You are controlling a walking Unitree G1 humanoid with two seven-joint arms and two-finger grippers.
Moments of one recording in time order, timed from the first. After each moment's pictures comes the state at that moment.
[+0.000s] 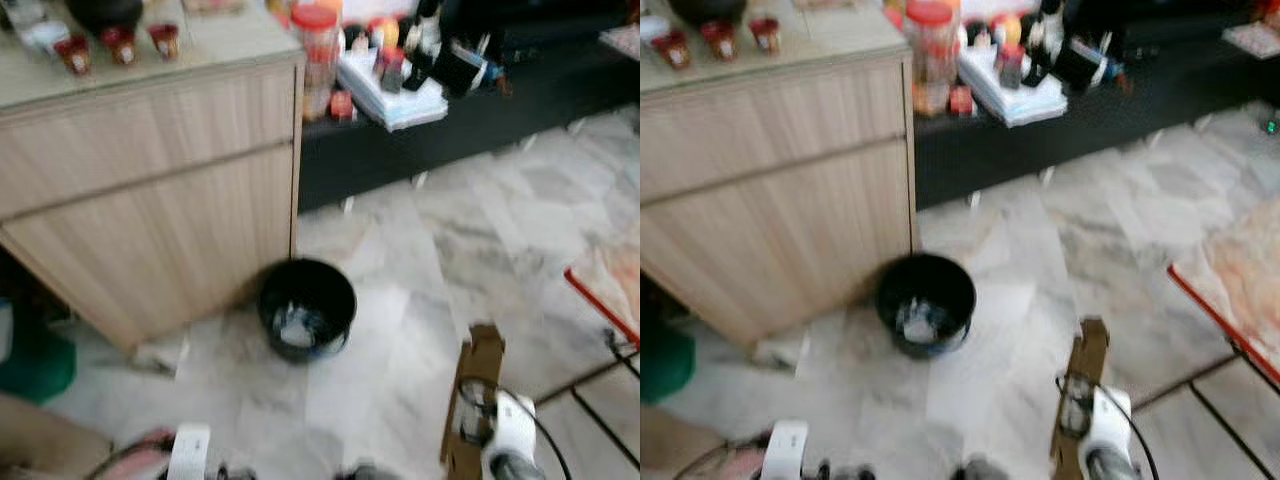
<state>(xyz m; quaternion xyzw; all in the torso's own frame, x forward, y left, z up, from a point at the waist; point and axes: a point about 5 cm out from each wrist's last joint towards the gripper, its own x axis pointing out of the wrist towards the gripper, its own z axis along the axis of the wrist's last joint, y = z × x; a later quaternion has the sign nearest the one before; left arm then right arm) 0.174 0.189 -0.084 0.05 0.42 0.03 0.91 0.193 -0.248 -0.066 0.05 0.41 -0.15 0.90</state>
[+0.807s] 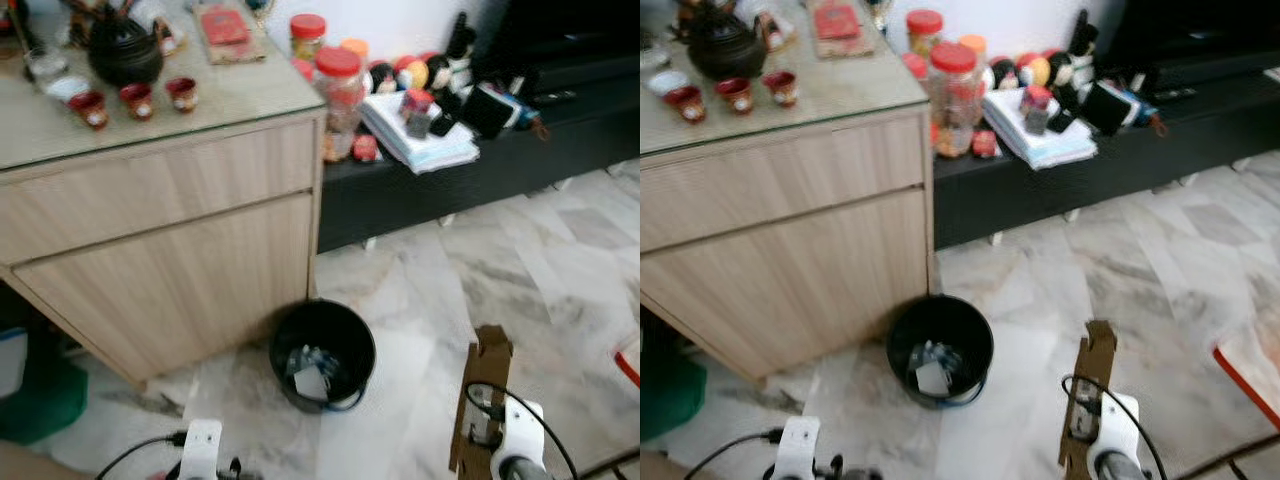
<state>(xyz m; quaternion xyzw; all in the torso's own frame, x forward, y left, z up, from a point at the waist) 0.176 0.187 -0.084 0.04 0.42 0.03 0.91 0.197 -0.241 -0.066 0.05 0.41 -0.14 0.90</state>
